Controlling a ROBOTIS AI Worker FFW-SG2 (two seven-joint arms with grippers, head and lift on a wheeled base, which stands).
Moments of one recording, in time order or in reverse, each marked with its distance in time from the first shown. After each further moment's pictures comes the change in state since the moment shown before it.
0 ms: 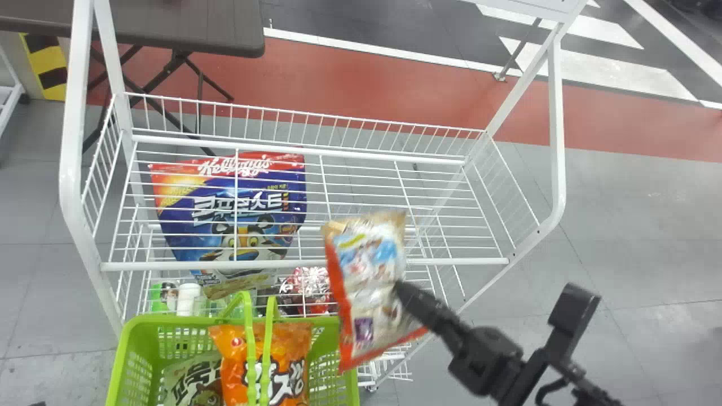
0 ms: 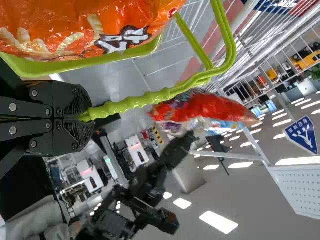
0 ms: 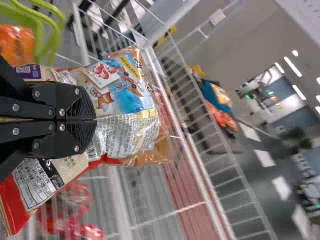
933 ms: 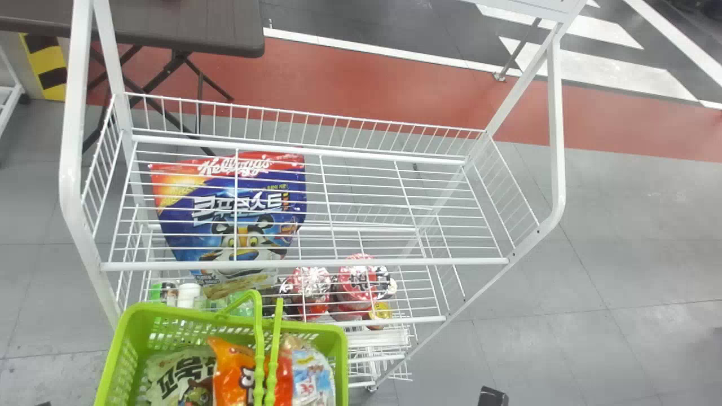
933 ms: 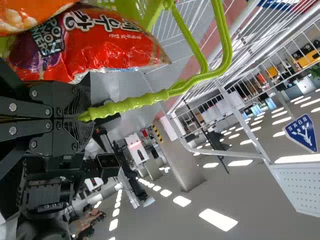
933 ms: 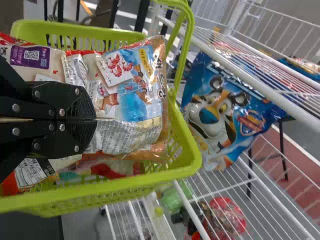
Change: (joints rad) left arm -0.003 -0.001 -0.010 0.013 -0.002 -0.020 -0.010; right arm 0.066 0.000 0.104 0.286 -0.048 0.028 0.036
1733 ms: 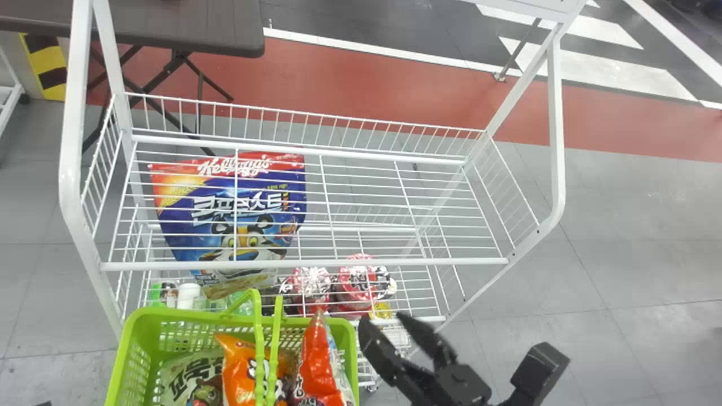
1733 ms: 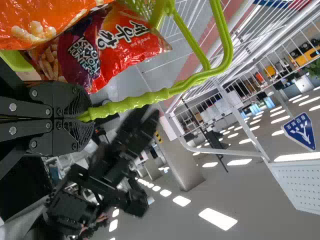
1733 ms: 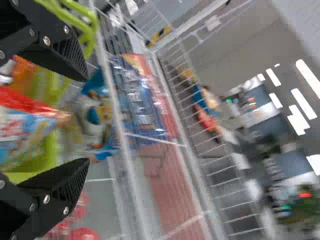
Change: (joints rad) left arm 0.005 0.000 -0.005 -0.011 0.000 -0.007 0.009; right arm 0.082 0.000 0.150 -0.172 0.251 -0.690 -0.151
